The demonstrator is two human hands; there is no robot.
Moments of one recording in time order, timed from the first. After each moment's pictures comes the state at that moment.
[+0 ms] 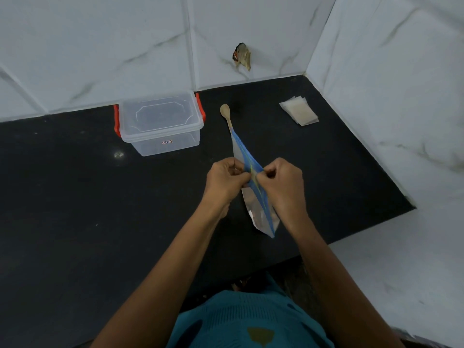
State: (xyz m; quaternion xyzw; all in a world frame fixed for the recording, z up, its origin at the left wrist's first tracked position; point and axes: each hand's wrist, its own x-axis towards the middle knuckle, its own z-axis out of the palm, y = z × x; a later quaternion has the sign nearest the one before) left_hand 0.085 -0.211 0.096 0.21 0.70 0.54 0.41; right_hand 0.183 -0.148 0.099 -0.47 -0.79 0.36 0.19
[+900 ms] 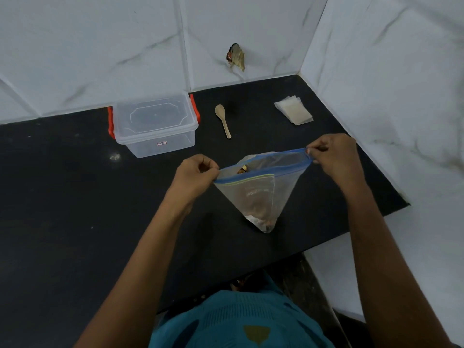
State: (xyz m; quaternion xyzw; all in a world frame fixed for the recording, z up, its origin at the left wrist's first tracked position) left_hand 0.049 -0.232 0.103 0.27 0.78 0.43 0.36; right_hand 0.227 -0.061 0.126 -0.53 -0.78 0.29 0.15
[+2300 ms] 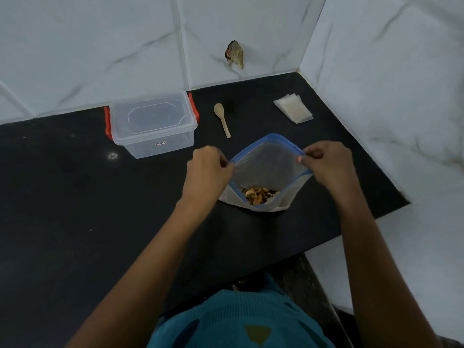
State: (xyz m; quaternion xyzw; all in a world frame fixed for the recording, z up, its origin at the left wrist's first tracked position) left_hand 0.065 -0.216 0.118 0.40 0.84 0.32 0.19; right_hand 0.219 -0.089 0.135 -0.56 -0.75 0.32 0.13
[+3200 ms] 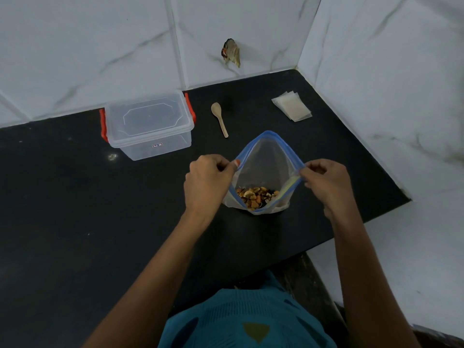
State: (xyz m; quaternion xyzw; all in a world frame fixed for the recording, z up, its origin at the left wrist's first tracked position) left_hand 0.076 -0.217 0.109 0.37 0.82 0.40 0.21; right_hand 0.232 -0.105 0.113 -0.60 -0.62 0.45 0.21
